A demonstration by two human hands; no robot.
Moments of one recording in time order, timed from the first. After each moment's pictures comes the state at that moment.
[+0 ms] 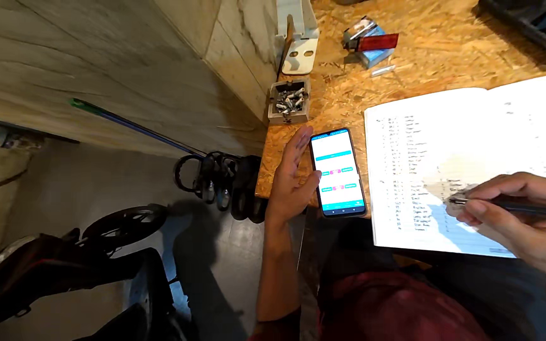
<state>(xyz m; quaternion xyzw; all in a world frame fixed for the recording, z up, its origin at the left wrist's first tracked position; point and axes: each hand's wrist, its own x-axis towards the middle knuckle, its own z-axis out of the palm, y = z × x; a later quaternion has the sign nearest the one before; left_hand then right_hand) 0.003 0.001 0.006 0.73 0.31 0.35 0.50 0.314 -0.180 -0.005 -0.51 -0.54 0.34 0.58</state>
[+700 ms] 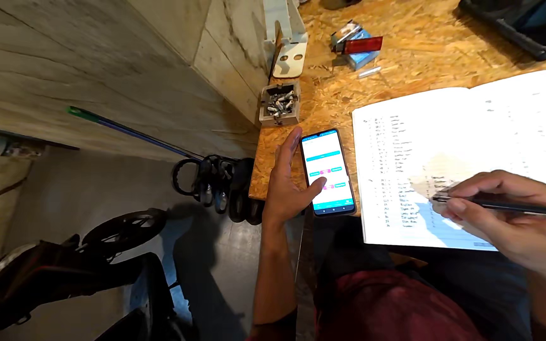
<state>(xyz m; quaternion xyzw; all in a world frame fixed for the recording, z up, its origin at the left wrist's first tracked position) 0.010 -0.003 0.003 0.75 0.35 0.34 0.44 0.313 -0.182 -0.003 -0.51 -0.54 0.34 0.58</state>
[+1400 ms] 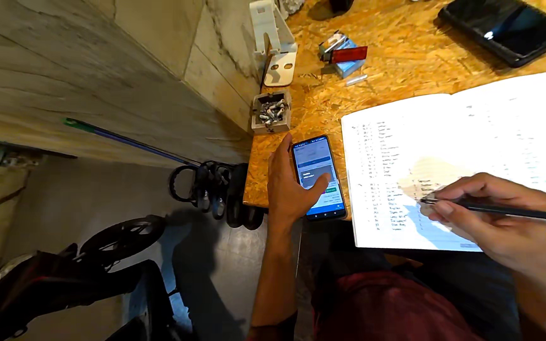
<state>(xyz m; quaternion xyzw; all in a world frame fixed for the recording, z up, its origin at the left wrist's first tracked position) 0.036 -0.009 0.001 0.76 0.51 0.27 0.30 0.314 -0.183 -0.003 -0.50 -0.53 0.34 0.59</state>
